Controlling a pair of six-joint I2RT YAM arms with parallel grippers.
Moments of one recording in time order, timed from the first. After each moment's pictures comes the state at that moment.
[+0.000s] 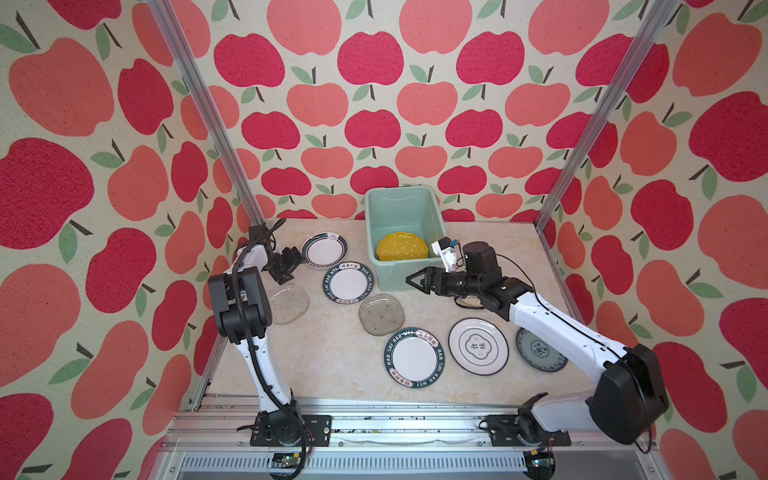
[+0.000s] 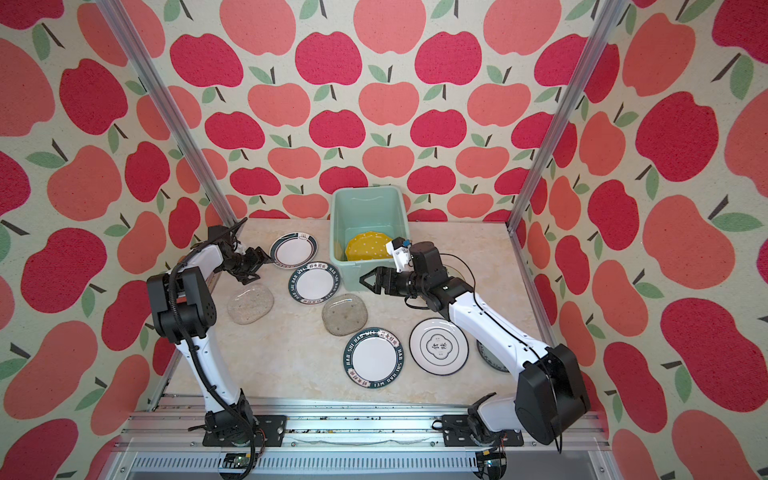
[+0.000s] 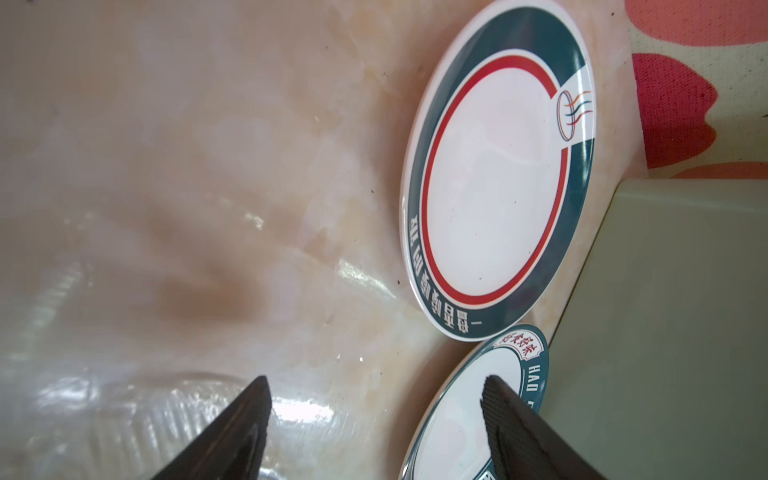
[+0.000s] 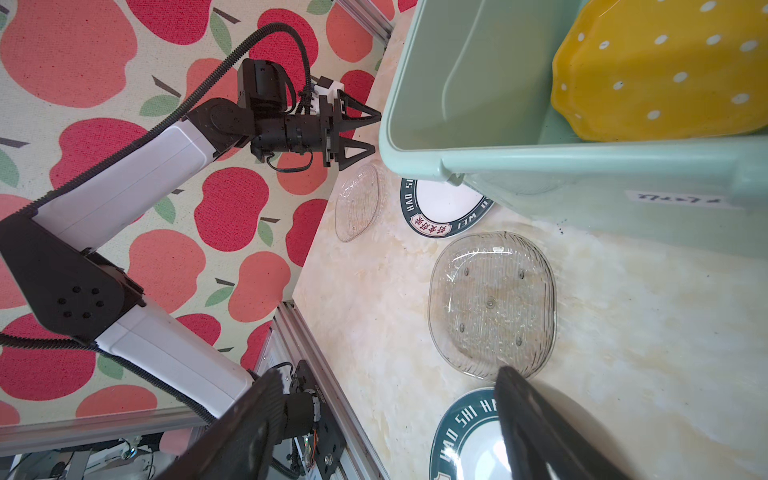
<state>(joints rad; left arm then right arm) 0.27 2.15 1.64 -0.67 0.49 -0.43 0.62 1.39 1.05 -0.20 -0.57 0.63</state>
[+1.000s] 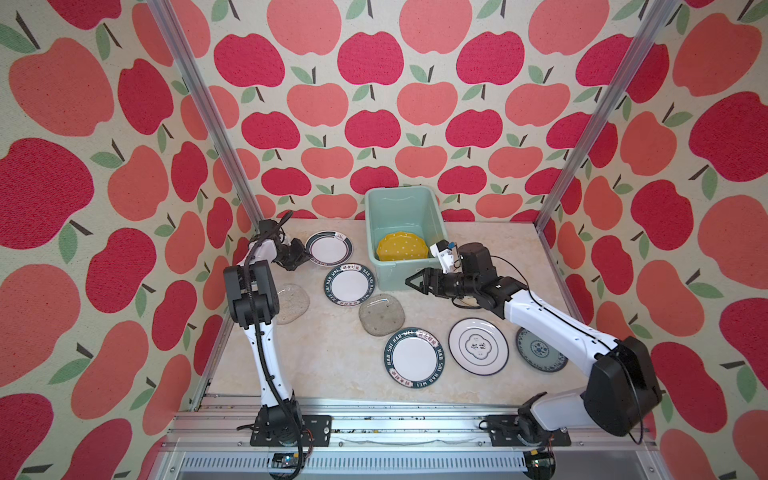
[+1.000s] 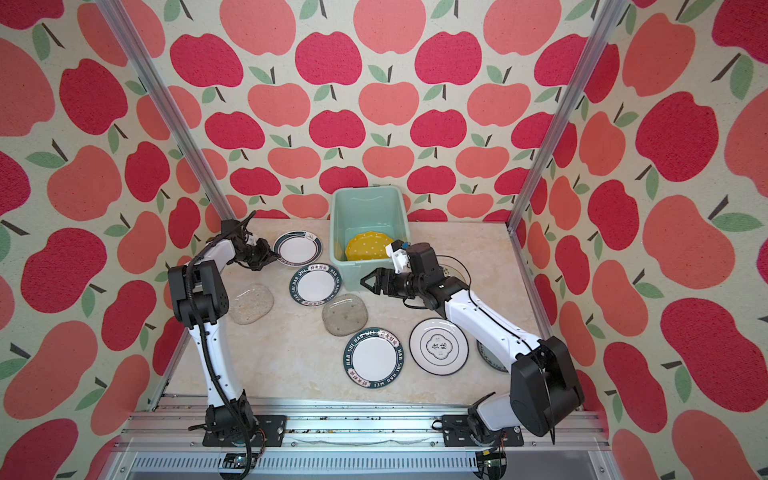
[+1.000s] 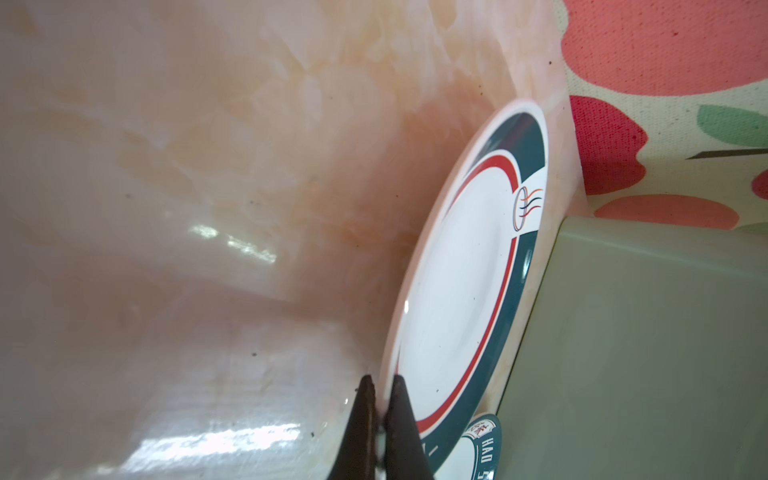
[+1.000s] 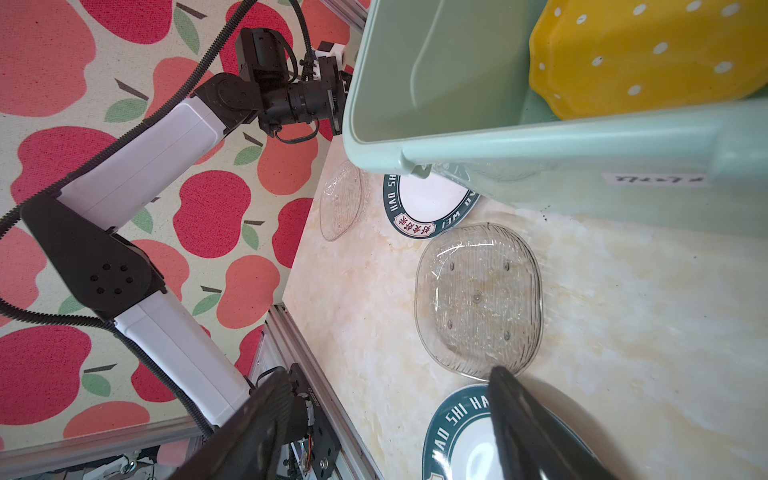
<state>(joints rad) 0.22 2.35 1.87 -0.62 0.60 -0.51 0.62 1.42 1.05 -0.21 -0.54 0.65</state>
